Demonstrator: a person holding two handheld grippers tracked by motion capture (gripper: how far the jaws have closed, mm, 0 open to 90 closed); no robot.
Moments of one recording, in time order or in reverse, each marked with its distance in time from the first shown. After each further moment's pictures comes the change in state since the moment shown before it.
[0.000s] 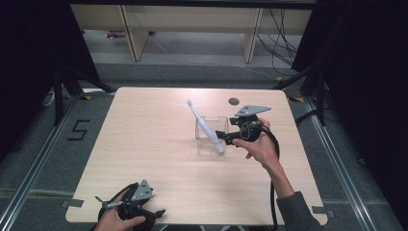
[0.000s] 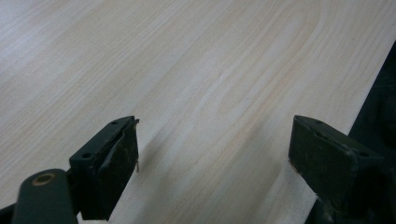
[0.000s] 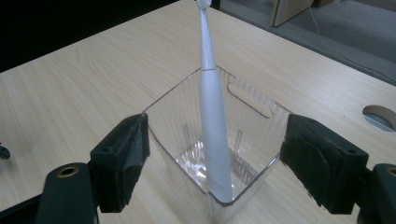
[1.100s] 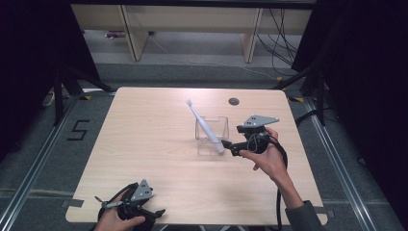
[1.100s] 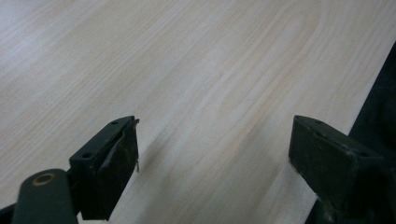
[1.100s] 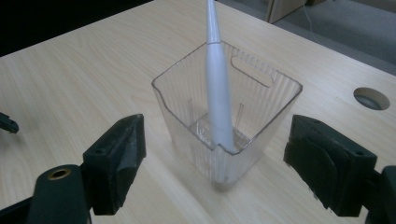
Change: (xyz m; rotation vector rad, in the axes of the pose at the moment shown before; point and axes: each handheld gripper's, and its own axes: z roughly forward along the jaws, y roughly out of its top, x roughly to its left) left arm -0.001 0.000 -0.001 -0.005 0.005 -0.017; right arm 0.014 -0.023 -0.024 0.012 -0.016 0.008
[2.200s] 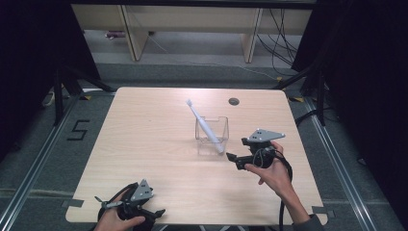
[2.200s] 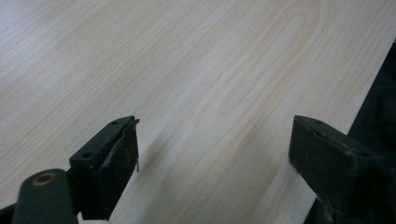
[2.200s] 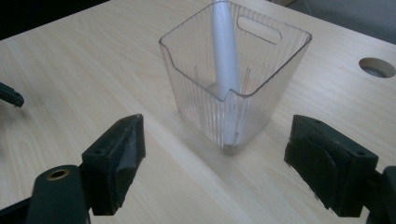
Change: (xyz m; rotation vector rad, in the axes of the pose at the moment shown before) left arm 0.000 0.000 0.000 -0.004 0.000 0.002; right arm 0.010 -0.037 -0.011 0.009 -0.011 0.031
